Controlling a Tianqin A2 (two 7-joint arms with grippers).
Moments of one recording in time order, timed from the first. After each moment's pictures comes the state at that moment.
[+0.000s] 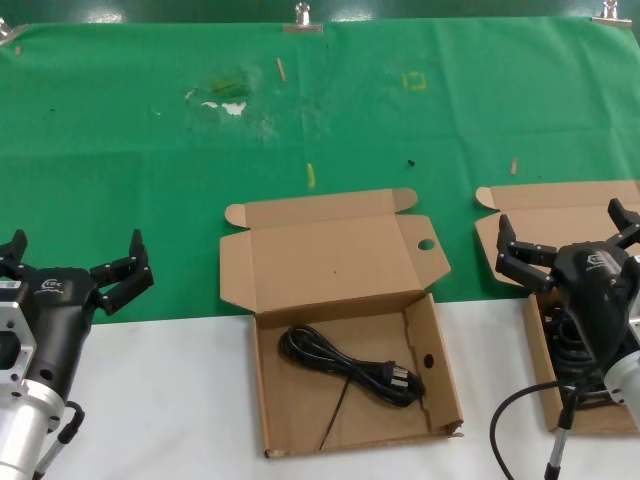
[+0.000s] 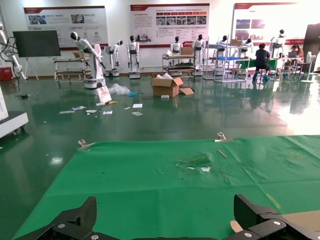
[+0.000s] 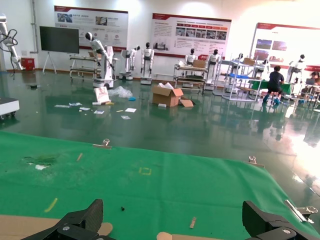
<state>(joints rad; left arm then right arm) 0.00 -0.30 1.60 -1.60 -1.80 0.00 0.00 -0.01 0.30 -1.60 1.61 1.77 -0.02 0.00</state>
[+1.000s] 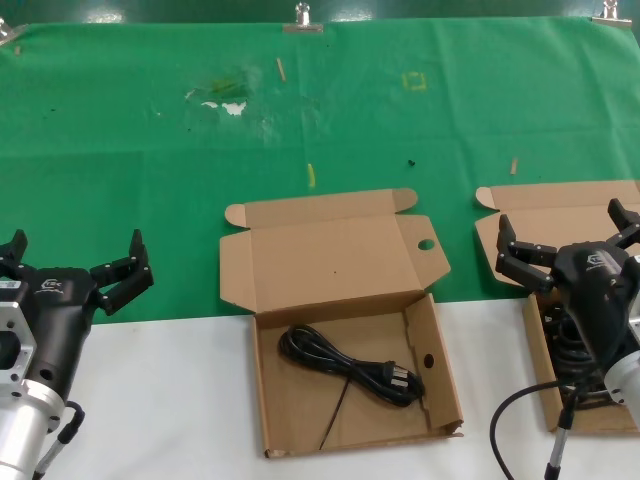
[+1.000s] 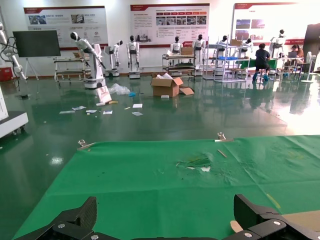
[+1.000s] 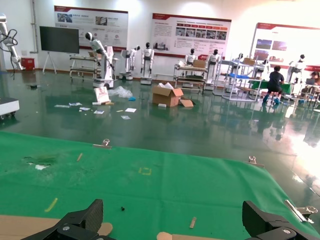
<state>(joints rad) 0.00 -0.30 1.60 -1.60 -1.80 0.00 0.00 -0.01 0.30 -1.60 1.61 1.77 -0.02 0.00</state>
